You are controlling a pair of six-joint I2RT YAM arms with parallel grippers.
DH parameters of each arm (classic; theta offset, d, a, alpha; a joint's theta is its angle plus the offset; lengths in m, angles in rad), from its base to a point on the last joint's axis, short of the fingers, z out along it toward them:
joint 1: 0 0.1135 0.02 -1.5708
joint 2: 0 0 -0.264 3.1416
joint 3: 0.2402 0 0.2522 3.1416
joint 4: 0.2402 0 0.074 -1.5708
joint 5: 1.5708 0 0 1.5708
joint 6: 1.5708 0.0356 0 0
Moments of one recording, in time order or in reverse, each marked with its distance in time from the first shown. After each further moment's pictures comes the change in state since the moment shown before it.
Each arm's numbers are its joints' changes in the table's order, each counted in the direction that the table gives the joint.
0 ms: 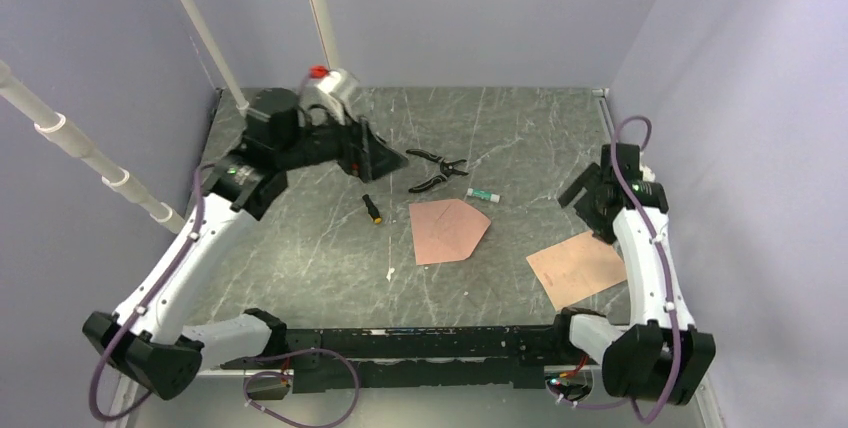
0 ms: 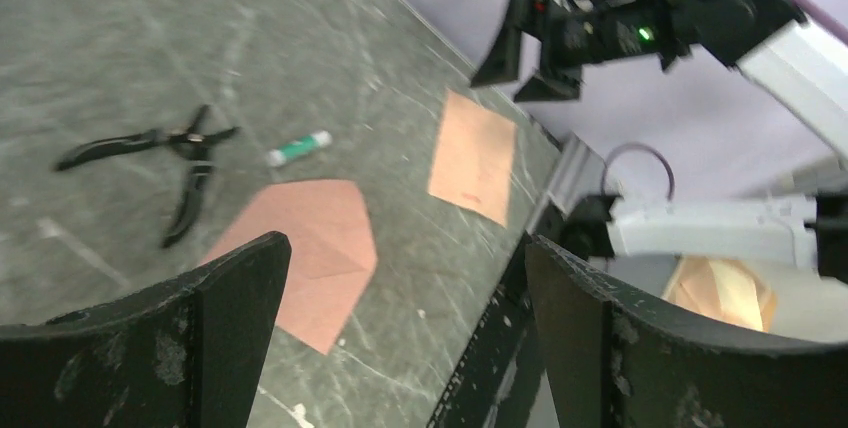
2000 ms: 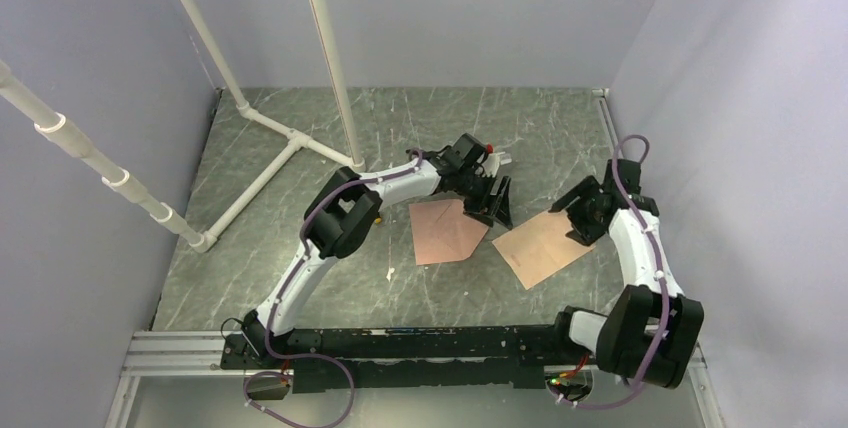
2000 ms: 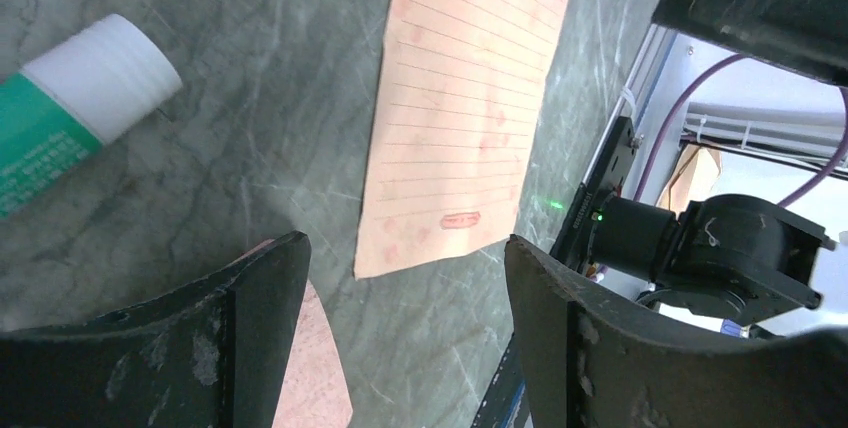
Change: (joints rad) left arm -0.456 1.251 0.560 -0.049 0.066 -0.139; right arm -0.140 0.055 -0.267 -0.299 -0.312 0.069
